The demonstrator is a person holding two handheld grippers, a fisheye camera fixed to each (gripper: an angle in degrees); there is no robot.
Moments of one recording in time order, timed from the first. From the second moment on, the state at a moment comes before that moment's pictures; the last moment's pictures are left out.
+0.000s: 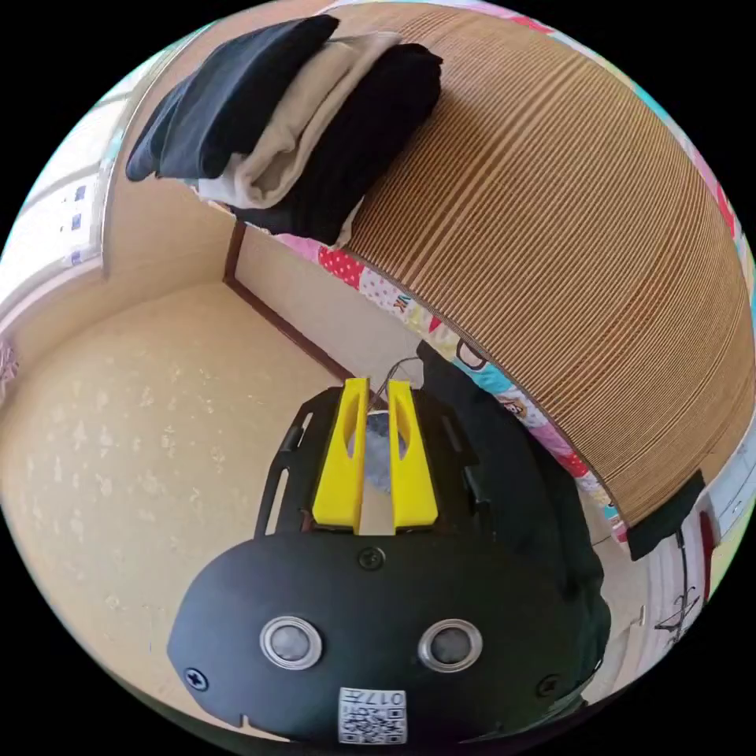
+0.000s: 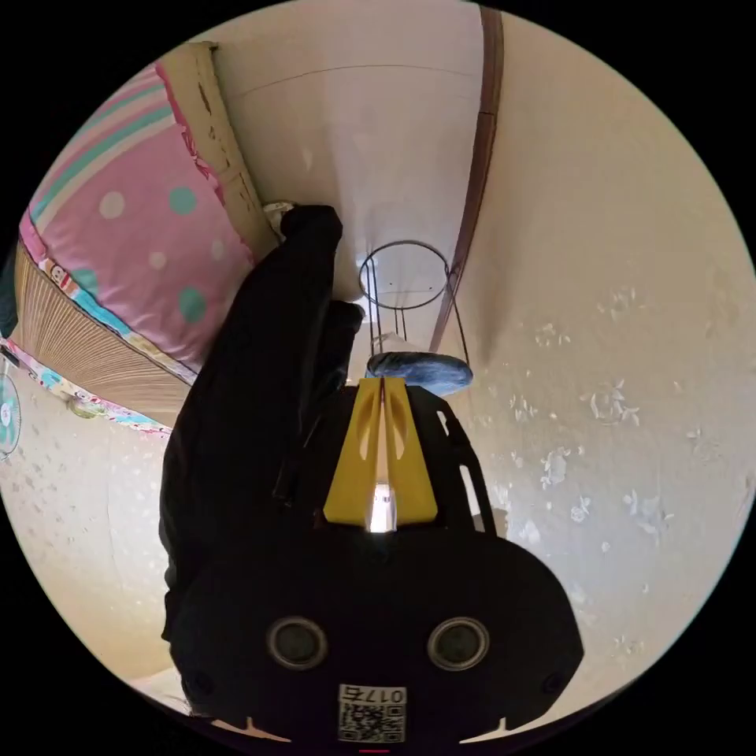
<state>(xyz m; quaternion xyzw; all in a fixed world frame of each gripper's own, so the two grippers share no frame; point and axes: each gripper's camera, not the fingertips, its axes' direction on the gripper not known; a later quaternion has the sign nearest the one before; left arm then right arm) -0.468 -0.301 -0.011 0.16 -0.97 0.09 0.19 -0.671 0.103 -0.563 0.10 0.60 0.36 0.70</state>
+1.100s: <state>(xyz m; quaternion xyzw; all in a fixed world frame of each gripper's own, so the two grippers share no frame) -0.096 -0.183 0.004 0.26 -0.55 0.41 0.68 -0.542 0.114 -0.309 0.15 0.19 -0.04 0.97</state>
